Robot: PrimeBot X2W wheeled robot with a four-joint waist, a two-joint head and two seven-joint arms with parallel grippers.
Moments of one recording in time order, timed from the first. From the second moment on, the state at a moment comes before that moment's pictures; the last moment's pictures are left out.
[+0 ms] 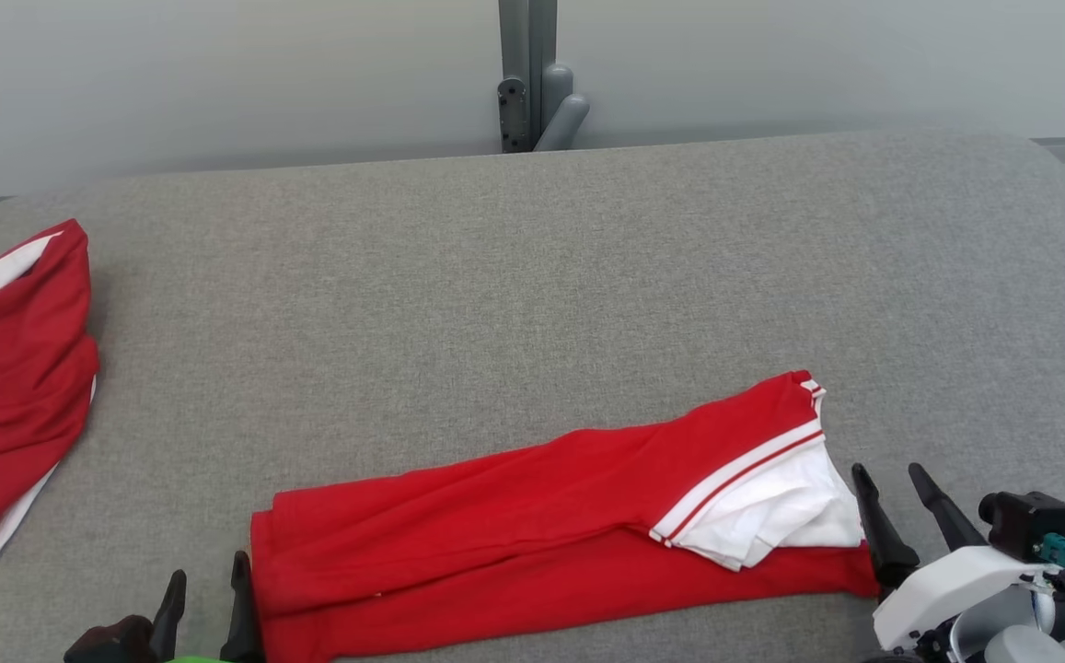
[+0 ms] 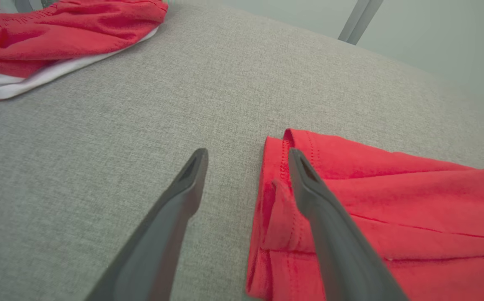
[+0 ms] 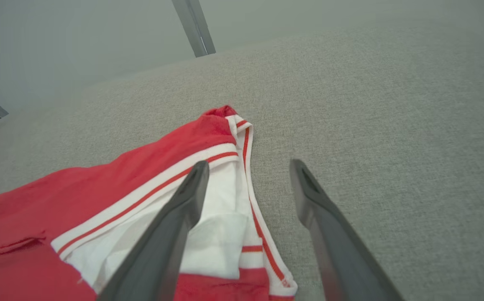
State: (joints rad) left arm -0.01 0.05 0.08 0.52 -0.34 -0.13 -0.26; right arm -0.11 -0.28 0.20 0.48 0.55 0.13 -0.26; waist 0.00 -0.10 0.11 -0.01
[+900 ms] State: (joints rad) left arm 0.01 0.05 0.02 0.48 -0.33 -0.10 -0.26; right arm -0.34 -0.23 0.24 0.87 0.44 0.13 -0.11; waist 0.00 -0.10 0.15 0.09
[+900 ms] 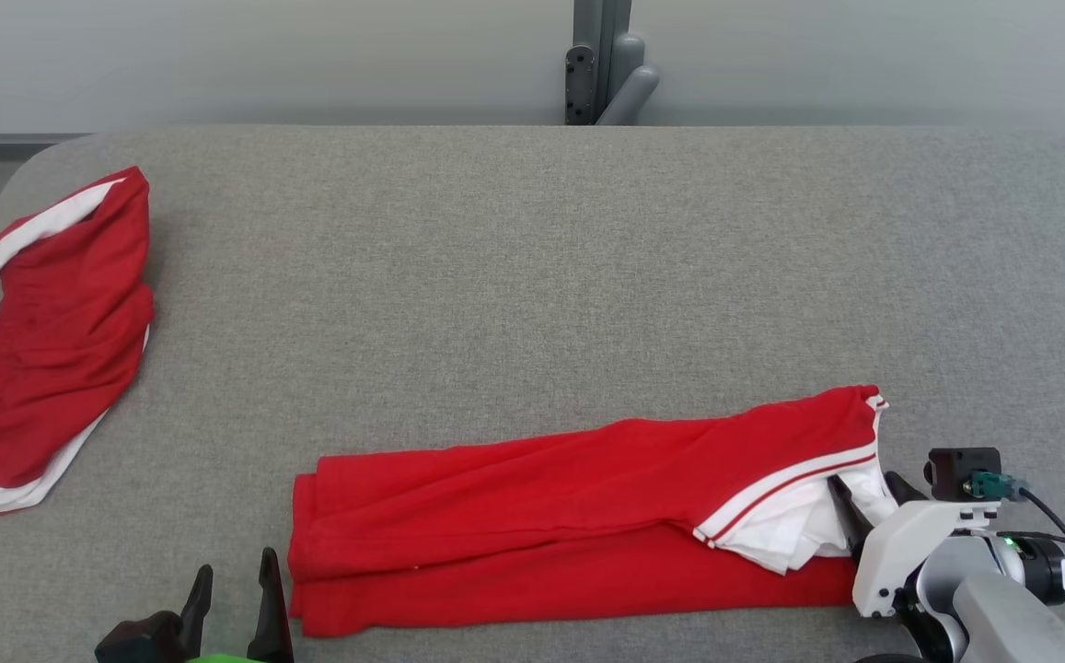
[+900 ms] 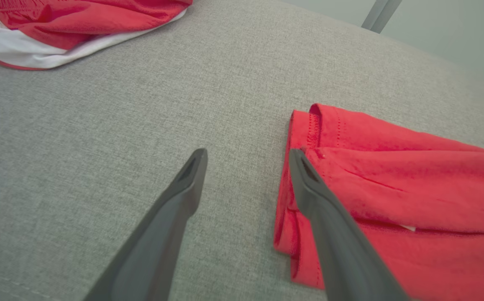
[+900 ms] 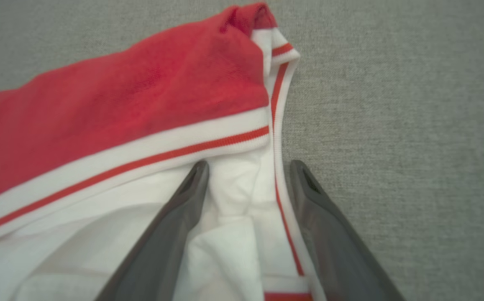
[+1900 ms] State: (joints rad) left arm -0.01 0.05 0.00 0.46 -0.36 -0.10 -0.26; right arm -0.34 -0.20 0.07 0.79 0.37 0.13 -0.26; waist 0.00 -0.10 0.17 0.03
